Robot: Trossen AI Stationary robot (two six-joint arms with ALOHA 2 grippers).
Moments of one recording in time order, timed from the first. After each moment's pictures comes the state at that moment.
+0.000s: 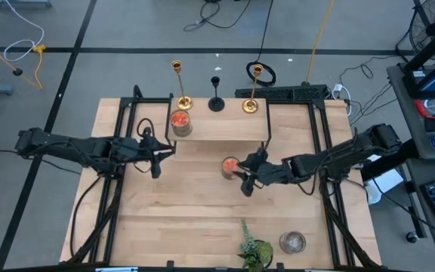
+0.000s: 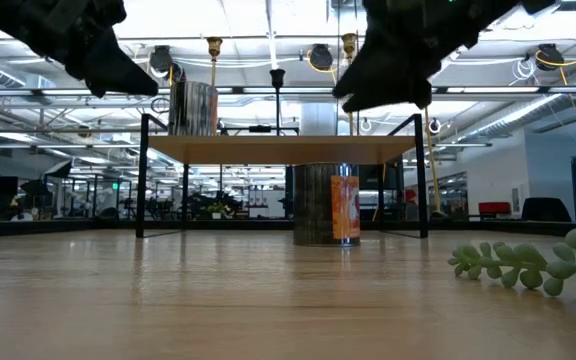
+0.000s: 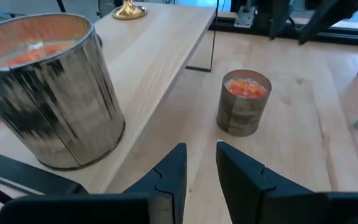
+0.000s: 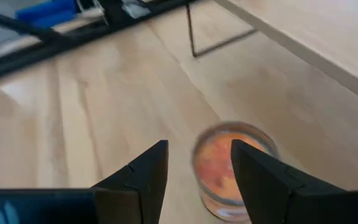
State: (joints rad) left arm -0.10 0.68 0.49 -0.25 -0.36 -0.16; right arm 0.26 1.42 0.85 -0.03 0.49 0.56
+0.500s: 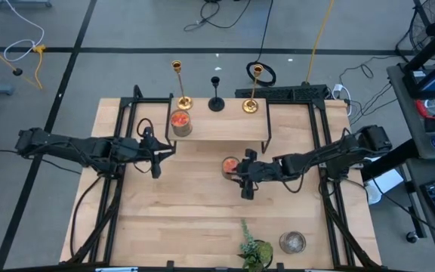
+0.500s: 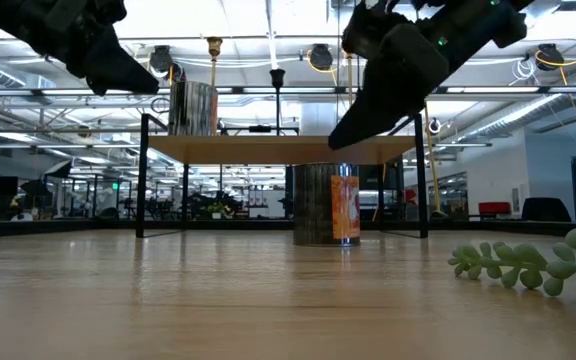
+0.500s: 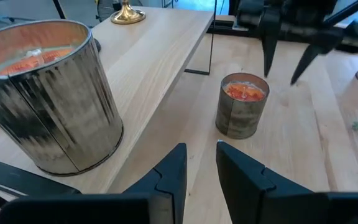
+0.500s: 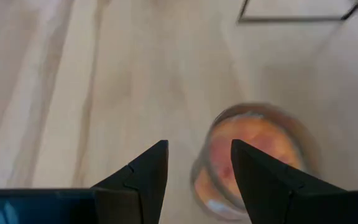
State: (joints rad) left arm -0.10 0.68 0.49 -0.23 -0.36 -0.15; right arm 0.20 1.53 0.85 0.01 0.27 0.17
